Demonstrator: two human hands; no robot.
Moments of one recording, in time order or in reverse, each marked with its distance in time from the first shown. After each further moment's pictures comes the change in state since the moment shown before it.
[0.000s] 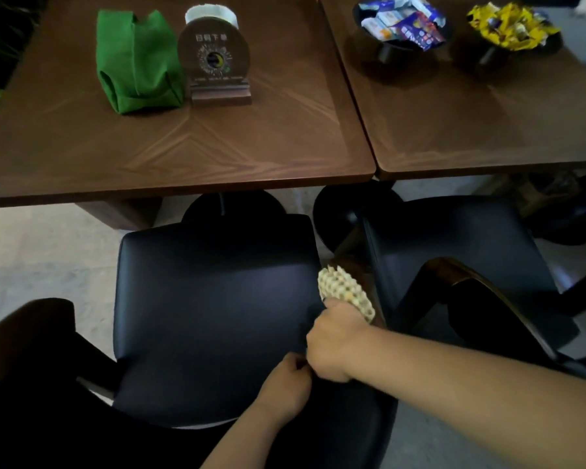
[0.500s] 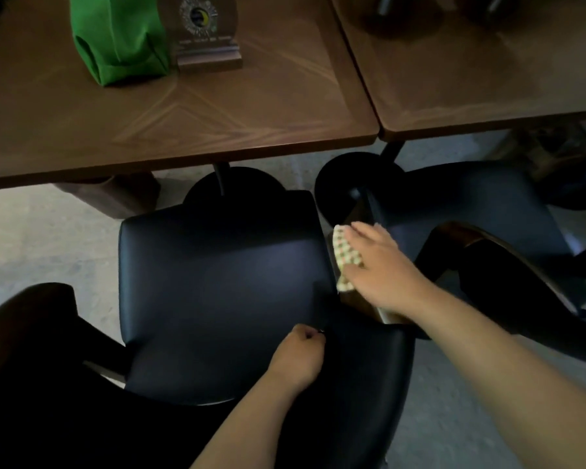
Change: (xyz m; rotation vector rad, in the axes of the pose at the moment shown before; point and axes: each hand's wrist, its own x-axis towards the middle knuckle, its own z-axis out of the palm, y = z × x) left_hand -0.004 0.006 0.002 -0.001 0.067 -0.029; right_hand -0.026 0.040 0.041 1.351 0.644 0.432
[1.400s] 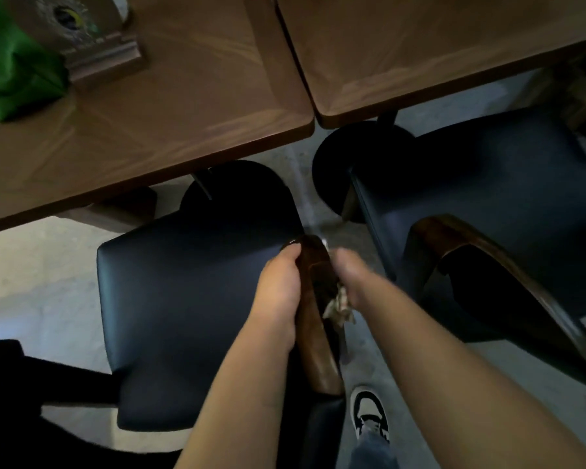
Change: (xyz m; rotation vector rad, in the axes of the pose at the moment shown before) left_hand 0.038 0.144 0.018 -0.785 0.105 -0.183; right_hand 0.089 0.080 0.045 1.163 -0.163 0.671
